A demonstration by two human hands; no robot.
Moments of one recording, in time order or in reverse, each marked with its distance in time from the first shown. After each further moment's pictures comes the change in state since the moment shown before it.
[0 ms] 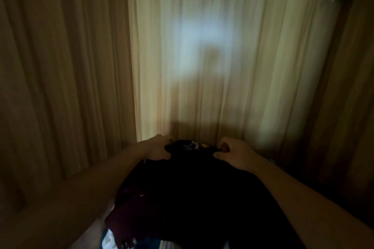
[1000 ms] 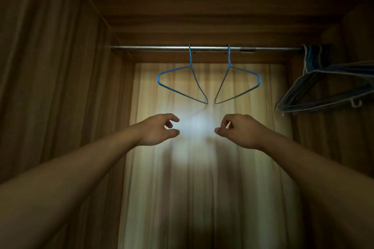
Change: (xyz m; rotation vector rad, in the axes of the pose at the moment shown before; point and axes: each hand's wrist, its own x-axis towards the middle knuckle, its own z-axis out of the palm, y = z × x) left_hand -0.104 0.149 -0.301 -0.079 0.671 0.298; right_hand -0.042 -0.233 -0.283 -0.322 0.629 -0.227
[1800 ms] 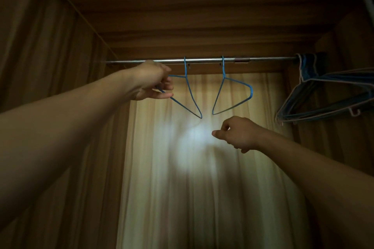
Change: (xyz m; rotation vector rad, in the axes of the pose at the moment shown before) left_hand 0.036 0.107 -0.103 -0.724 0.263 -0.141; right_hand 0.017 -0.006 -0.024 0.023 -0.100 0.128
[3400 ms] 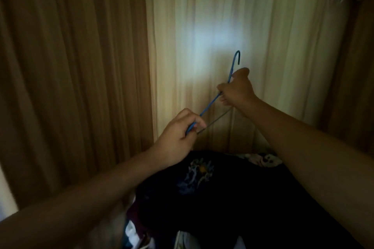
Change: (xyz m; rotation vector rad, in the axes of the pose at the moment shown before) left_hand -0.268 -0.293 0.056 0.307 -0.191 0.233; right_hand -0.080 0.005 0.221 0.696 0.005 0.270
